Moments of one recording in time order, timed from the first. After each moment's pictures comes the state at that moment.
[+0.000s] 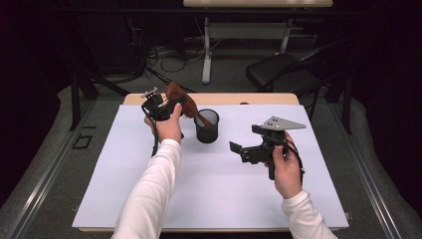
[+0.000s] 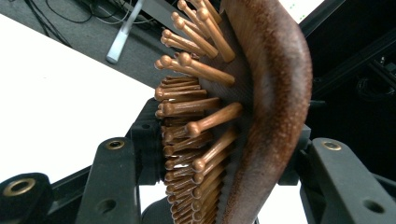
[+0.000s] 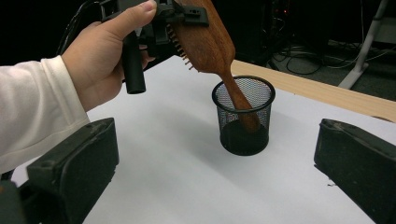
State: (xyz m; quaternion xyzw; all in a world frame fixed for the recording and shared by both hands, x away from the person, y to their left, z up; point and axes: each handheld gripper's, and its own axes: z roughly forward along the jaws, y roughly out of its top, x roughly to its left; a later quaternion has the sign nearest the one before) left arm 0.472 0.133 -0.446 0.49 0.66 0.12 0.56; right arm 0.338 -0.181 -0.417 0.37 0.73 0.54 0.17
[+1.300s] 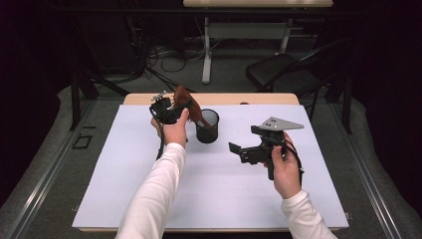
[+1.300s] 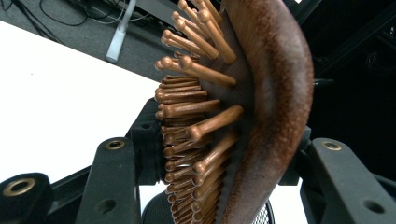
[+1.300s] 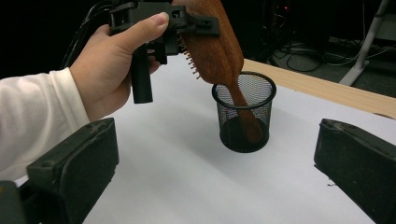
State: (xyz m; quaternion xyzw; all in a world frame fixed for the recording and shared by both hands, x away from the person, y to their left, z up) left arm 0.472 0.115 -0.460 0.52 0.64 0.13 0.55; right arm 0.339 -0.180 -0.420 0.37 0.74 0.54 0.16
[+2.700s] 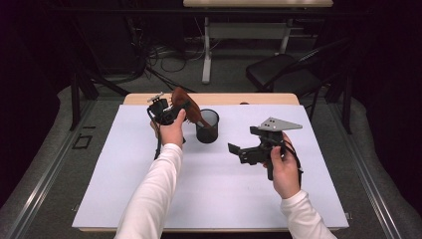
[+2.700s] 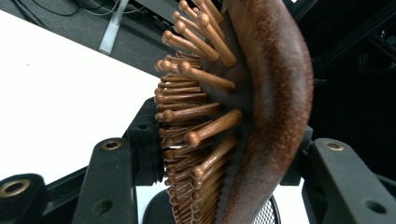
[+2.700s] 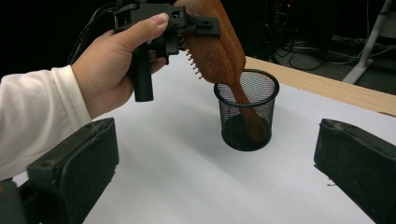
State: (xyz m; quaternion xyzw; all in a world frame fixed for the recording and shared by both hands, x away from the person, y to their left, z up) left arm 0.477 0.127 -0.469 0.52 0.64 0.11 0.56; right arm 0.340 -0.178 -0.422 0.37 0.74 0.53 0.16
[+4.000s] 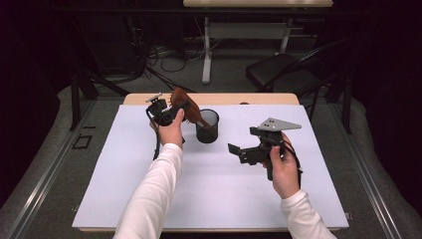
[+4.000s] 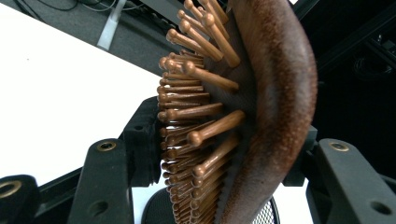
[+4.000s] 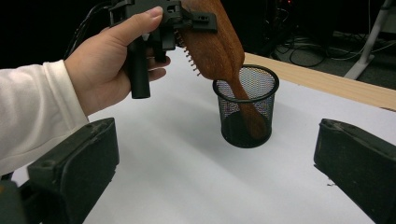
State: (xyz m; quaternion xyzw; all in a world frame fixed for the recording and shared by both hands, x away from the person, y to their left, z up) left arm 0.477 0.130 -0.471 0.51 0.64 0.10 0.56; right arm 0.343 -0.179 -0.426 0.37 0.74 0.53 0.16
